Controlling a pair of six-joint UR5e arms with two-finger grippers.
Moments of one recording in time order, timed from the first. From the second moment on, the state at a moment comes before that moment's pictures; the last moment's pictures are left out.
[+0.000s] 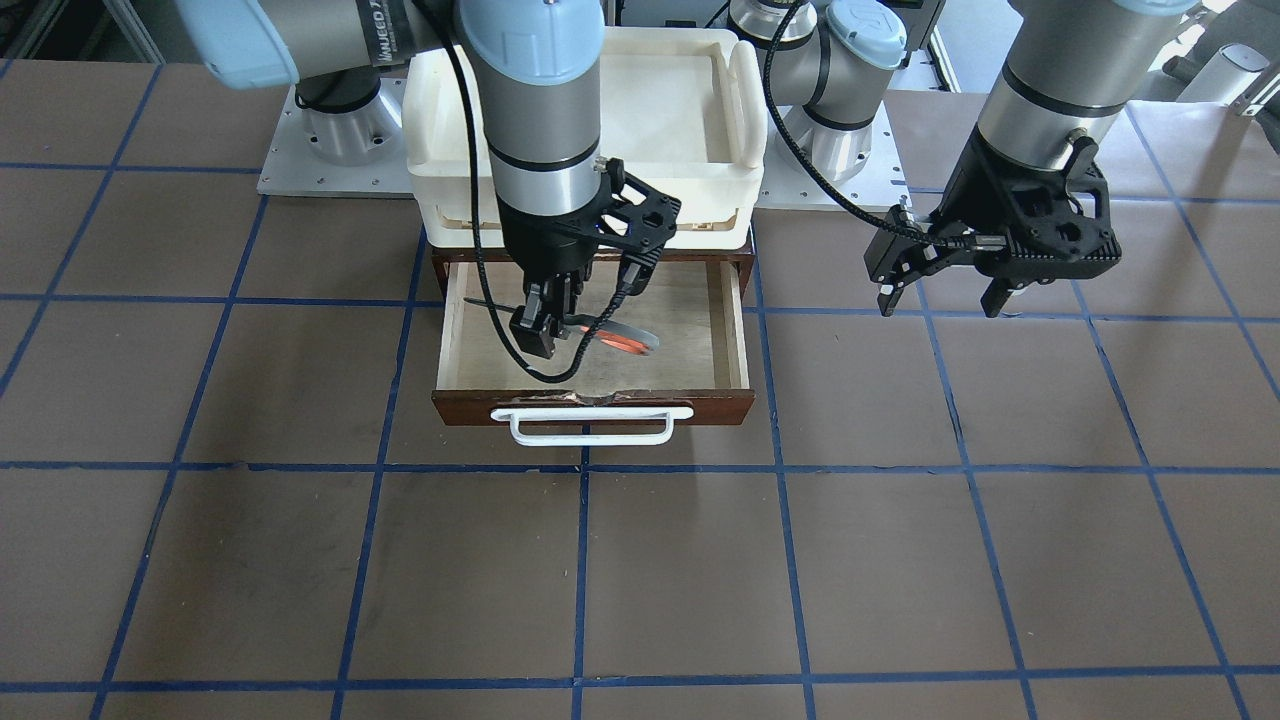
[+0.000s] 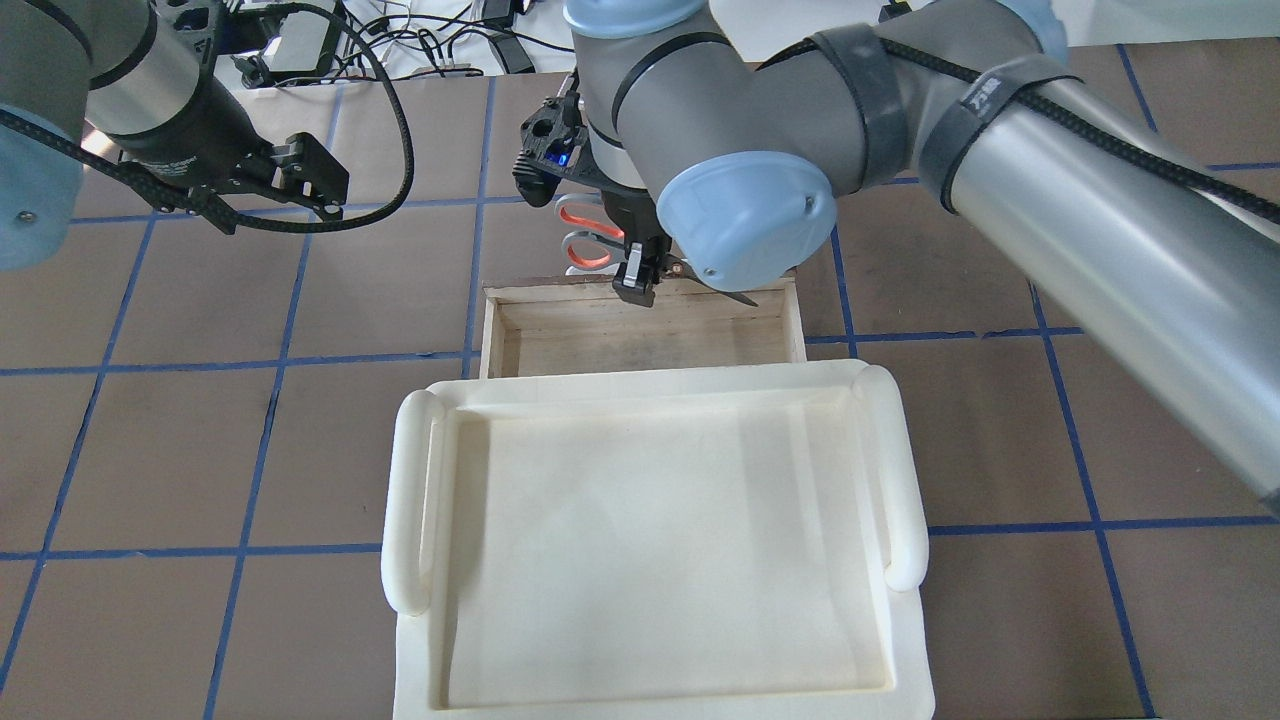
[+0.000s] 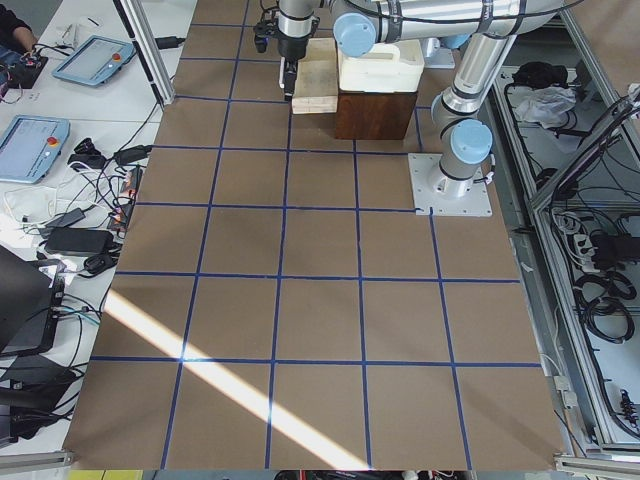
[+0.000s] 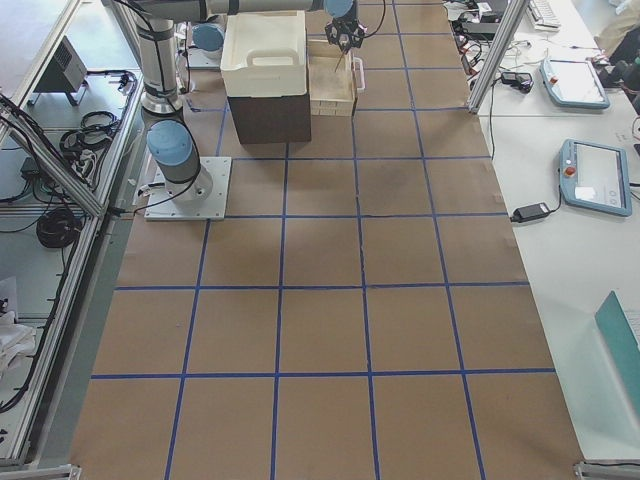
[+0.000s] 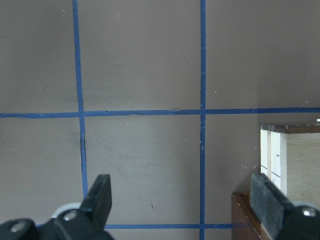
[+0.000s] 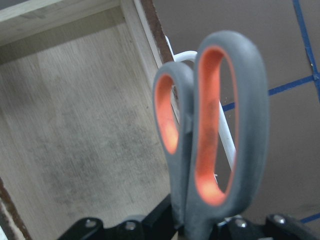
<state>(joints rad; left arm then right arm) -1.46 -1.56 -1.65 -1.38 1.58 0.12 2.00 -1.28 1.48 -1.82 -1.60 -0.82</state>
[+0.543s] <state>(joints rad) -1.46 -1.56 -1.65 -1.38 1.58 0.11 2.04 -1.26 1.59 -1.95 -1.61 -0.88</state>
